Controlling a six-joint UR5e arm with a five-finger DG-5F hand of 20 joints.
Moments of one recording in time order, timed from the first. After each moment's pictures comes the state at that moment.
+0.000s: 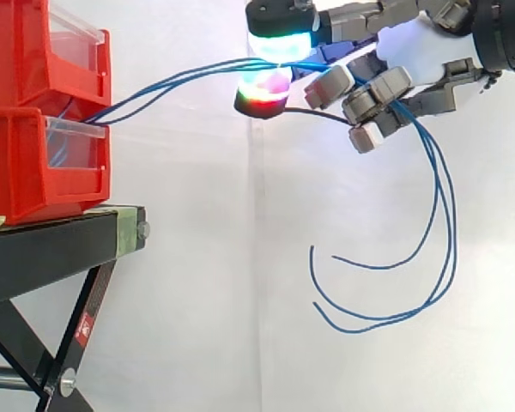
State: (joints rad) arm 0.21 -1.78 -1.66 -2.95 -0.90 -0.29
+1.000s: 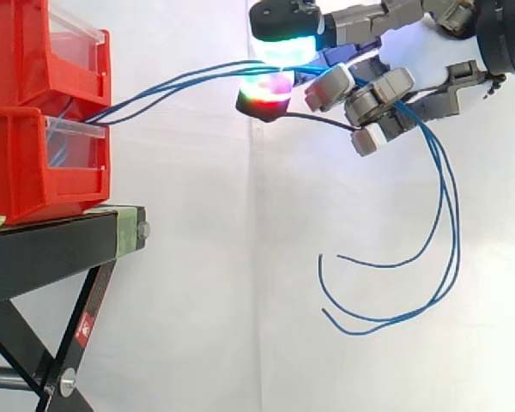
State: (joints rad) arm 0.21 -1.78 -1.66 -2.97 -0.90 -0.22
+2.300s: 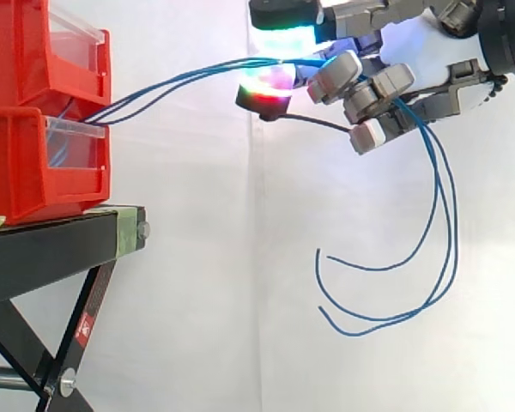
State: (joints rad) arm 0.22 -1.78 -1.66 -2.99 -0.90 -0.14
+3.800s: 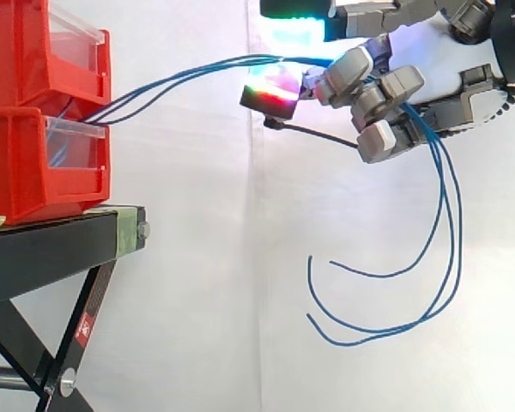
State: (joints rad) arm 0.23 -1.78 -1.66 -3.06 -0.90 0.04
